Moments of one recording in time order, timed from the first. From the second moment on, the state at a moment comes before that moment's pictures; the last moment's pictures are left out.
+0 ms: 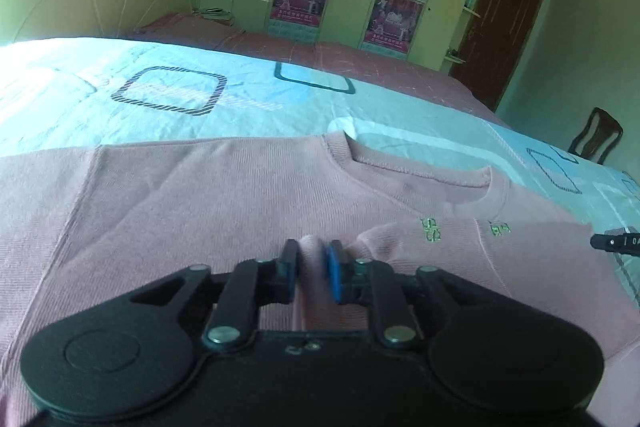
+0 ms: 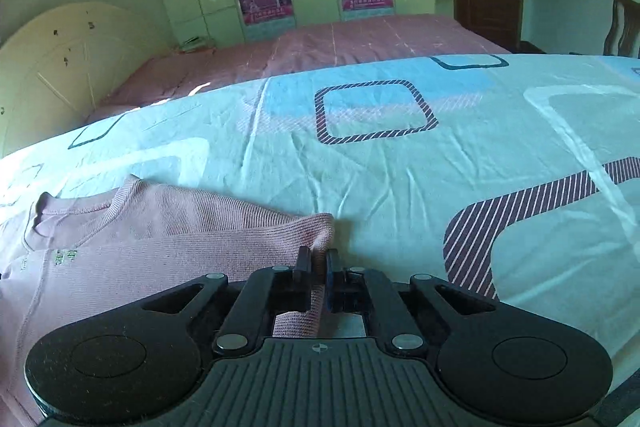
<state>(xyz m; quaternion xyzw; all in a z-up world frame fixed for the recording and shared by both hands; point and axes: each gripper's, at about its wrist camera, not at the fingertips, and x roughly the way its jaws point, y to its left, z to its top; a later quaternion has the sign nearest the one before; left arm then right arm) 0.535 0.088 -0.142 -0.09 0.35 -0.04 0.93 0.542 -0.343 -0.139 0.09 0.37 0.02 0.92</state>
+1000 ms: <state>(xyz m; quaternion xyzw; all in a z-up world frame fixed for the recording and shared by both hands) 0.497 0.009 -0.141 0.09 0.35 -0.13 0.92 0.489 -0.312 -0.134 0.01 0.43 0.07 0.90</state>
